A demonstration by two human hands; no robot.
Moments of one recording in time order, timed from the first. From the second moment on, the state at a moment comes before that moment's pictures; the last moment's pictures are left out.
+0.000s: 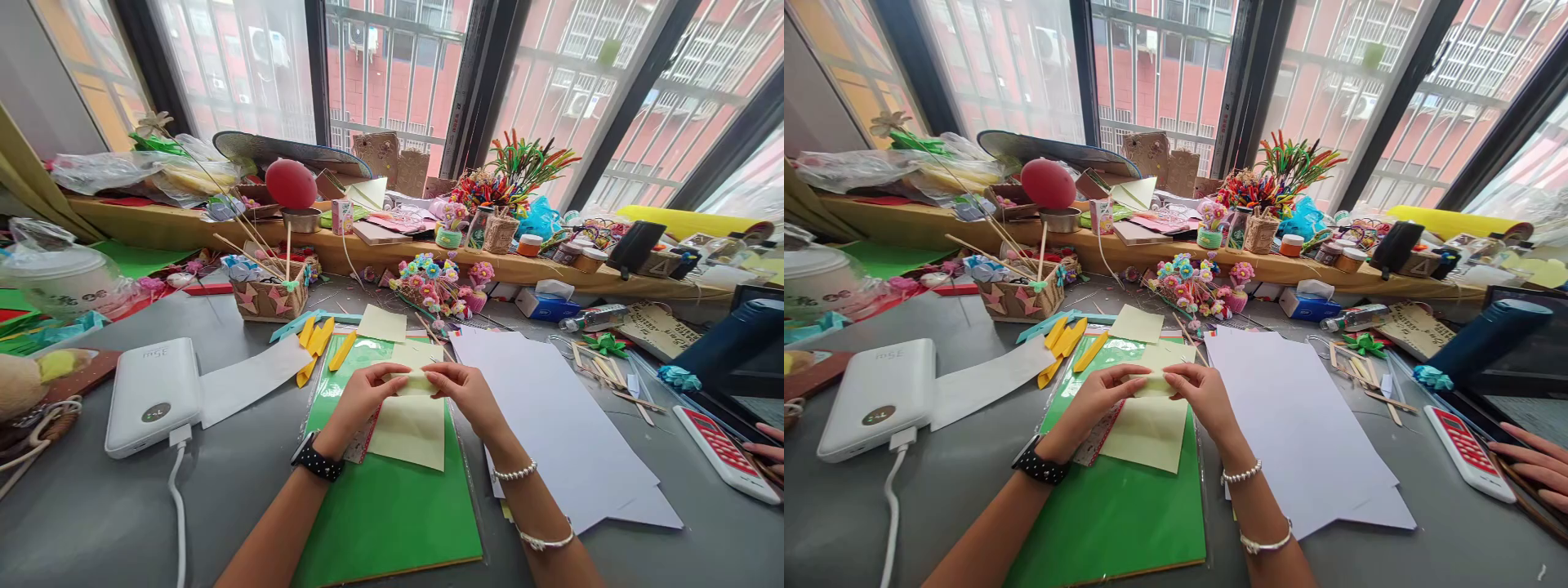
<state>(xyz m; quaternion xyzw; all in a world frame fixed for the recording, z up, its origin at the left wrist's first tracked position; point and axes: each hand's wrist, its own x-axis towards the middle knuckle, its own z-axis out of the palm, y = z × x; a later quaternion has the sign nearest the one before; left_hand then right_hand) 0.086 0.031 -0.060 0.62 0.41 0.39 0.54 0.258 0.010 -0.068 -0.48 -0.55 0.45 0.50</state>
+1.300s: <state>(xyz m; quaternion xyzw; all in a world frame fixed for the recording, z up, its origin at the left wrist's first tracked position) 0.090 0.030 -0.065 0.66 0.44 0.41 0.44 0.249 0.010 -0.071 -0.52 -0.55 0.41 0.51</state>
